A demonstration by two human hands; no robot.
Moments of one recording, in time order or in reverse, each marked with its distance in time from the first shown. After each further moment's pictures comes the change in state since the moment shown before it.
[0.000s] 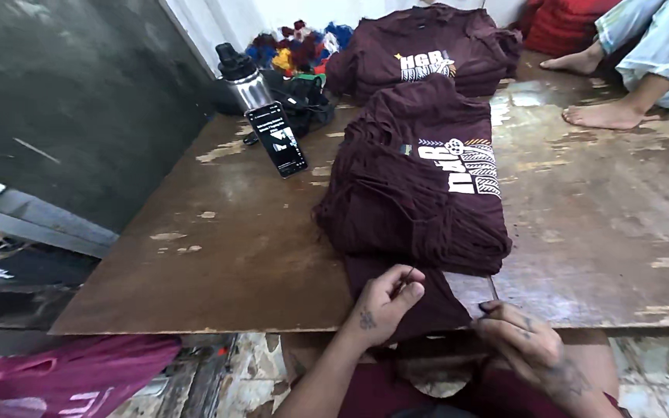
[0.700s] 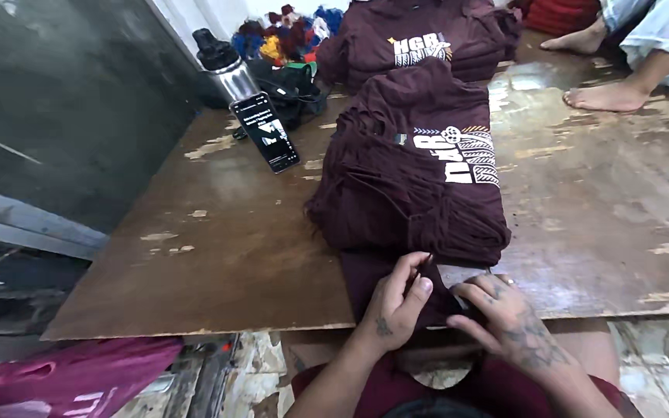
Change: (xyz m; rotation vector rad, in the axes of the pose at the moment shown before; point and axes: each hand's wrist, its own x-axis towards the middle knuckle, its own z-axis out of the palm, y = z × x) left_hand 0.007 -0.012 0.024 0.068 0.042 0.176; right_hand 0.041 -0.008 0.010 -0.220 -0.119 0.097
